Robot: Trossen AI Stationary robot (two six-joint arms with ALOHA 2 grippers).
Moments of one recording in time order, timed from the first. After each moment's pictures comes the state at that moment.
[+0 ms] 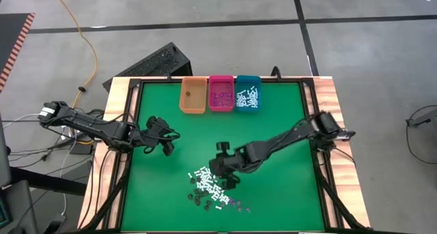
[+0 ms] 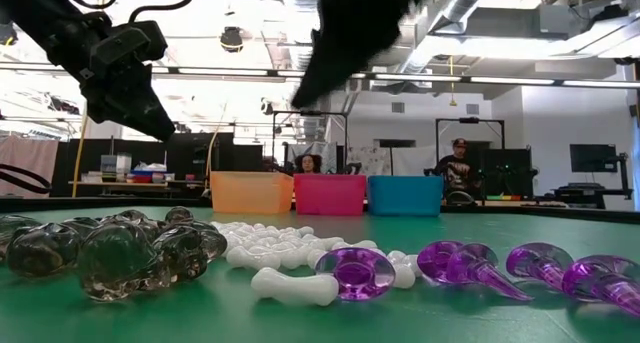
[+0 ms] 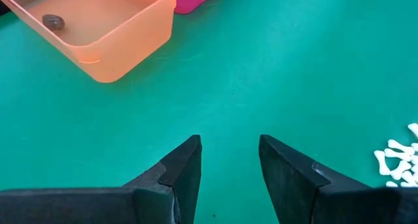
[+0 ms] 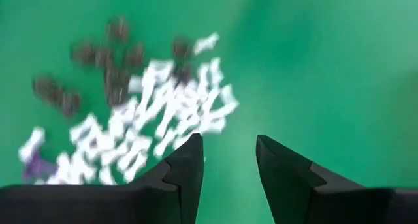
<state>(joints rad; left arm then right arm) -0.21 0.84 0.45 -0.34 -0.54 -0.64 0.32 1.89 1.51 -0.52 0.23 0.08</state>
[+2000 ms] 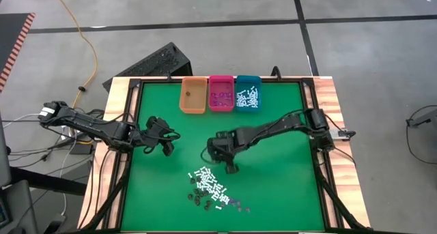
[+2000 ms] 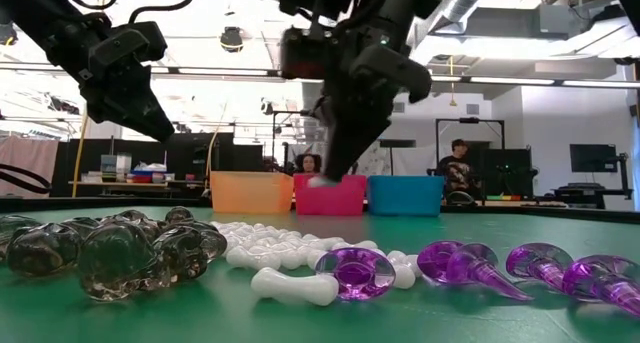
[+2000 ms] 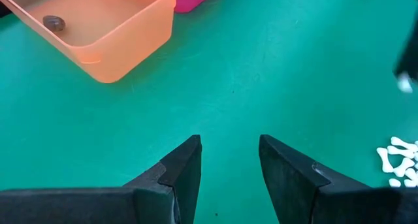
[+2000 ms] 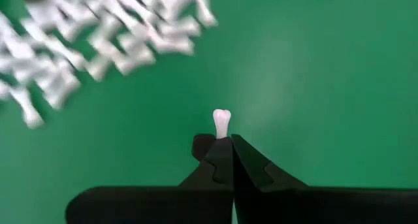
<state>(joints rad) -0.21 0.84 0.45 -0.35 -0.53 -0.63 0.15 1.99 1.53 -0.68 0.00 -0.11</state>
